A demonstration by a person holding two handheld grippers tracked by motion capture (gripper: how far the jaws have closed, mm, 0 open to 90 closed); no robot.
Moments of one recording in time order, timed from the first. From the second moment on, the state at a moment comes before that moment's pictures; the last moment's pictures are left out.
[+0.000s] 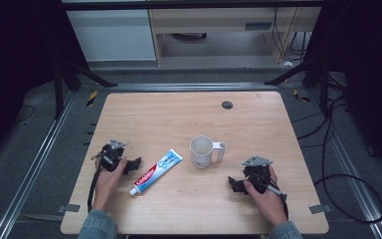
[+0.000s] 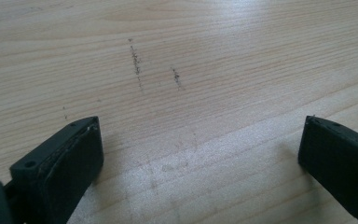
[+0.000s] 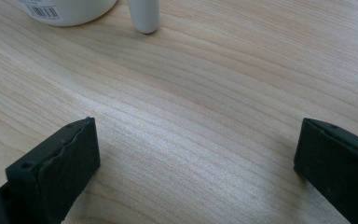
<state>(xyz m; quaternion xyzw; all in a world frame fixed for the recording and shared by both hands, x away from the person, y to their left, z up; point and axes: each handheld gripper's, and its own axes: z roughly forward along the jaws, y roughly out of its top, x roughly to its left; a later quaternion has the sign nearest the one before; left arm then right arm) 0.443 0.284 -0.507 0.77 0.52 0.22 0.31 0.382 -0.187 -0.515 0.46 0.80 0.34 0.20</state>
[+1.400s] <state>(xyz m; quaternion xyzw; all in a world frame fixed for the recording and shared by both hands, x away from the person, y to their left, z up) 0.372 0.244 -0.377 0.80 0.46 0.21 0.33 0.382 -0.187 -0.515 0.46 0.80 0.34 0.20</state>
